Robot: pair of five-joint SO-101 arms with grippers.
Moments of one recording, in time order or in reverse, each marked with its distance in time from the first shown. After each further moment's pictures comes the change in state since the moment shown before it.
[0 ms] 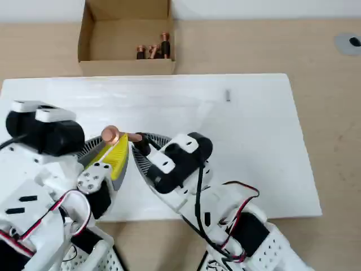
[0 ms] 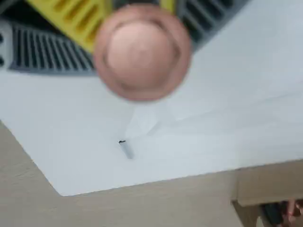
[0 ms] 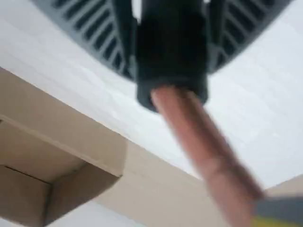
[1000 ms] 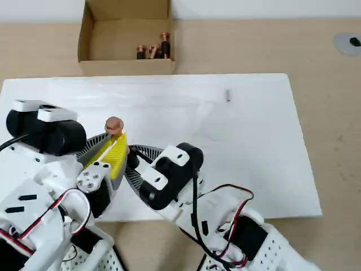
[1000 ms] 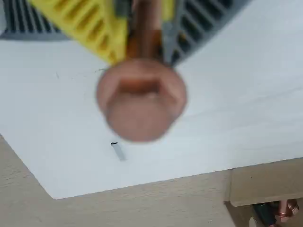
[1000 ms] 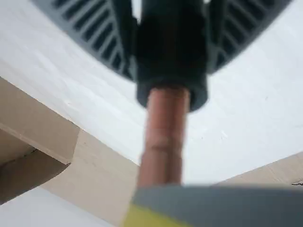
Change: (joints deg) left arm -0.1 0.0 0.1 0.1 -0.9; right arm -6.9 -0.1 -0.1 0.0 0.0
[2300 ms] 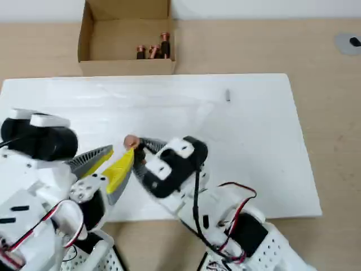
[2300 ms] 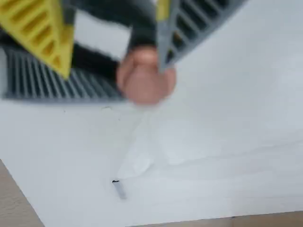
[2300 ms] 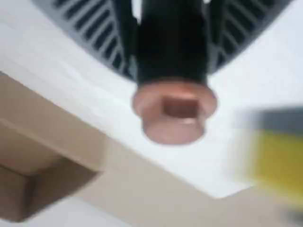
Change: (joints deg) left arm 0.3 0.0 -5.5 10.5 4.4; right arm 5.7 1.1 0.1 -1.3 0.0
